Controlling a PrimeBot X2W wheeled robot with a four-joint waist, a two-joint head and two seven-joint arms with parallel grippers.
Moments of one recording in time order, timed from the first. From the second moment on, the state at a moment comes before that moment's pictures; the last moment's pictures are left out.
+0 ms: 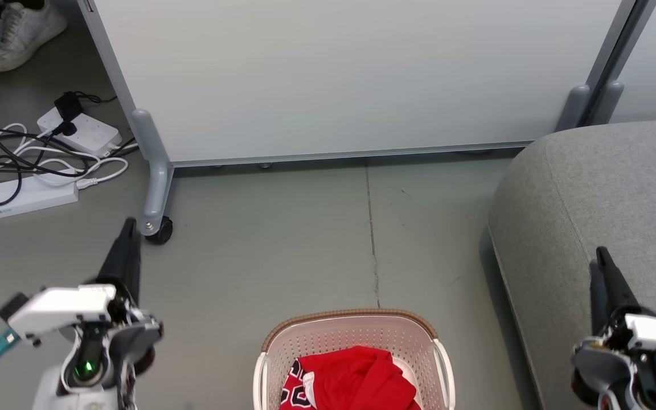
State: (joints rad) left arm -0.34 0.04 0.14 0.54 -1.58 -0.13 0.21; right arm -0.19 -0.04 -0.12 0.37 1.60 0.13 0.02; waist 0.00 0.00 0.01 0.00
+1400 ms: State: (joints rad) left arm -0.21 0.04 0.19 0.32 -1.20 -0.12 0.00; right arm -0.15 -0.04 -0.07 0.22 1.00 0.13 -0.10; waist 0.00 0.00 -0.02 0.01
